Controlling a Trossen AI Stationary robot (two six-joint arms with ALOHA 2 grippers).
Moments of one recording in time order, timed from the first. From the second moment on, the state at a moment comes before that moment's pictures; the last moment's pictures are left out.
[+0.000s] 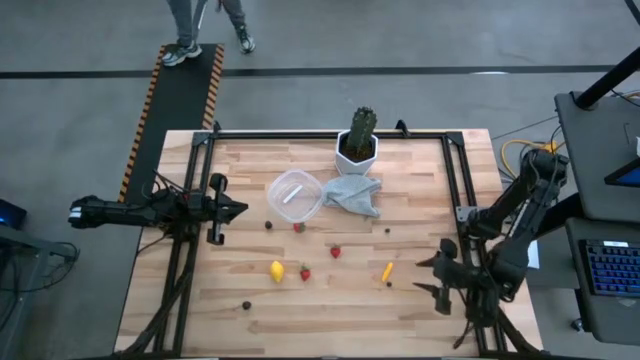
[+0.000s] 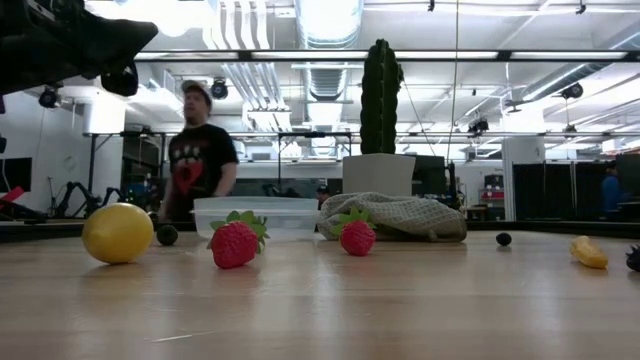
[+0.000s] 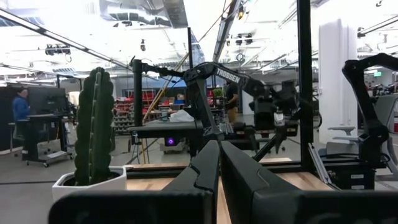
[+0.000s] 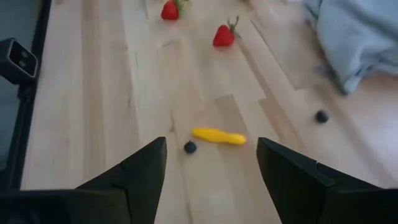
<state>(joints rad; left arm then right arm) -0.05 0.18 0.01 0.44 -0.06 0.07 1.13 1.26 0.78 -0.79 0.83 1.30</state>
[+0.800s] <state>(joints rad) -0.05 0.18 0.01 0.46 -0.06 0.07 1.12 1.65 0.68 -0.32 0.88 1.37</state>
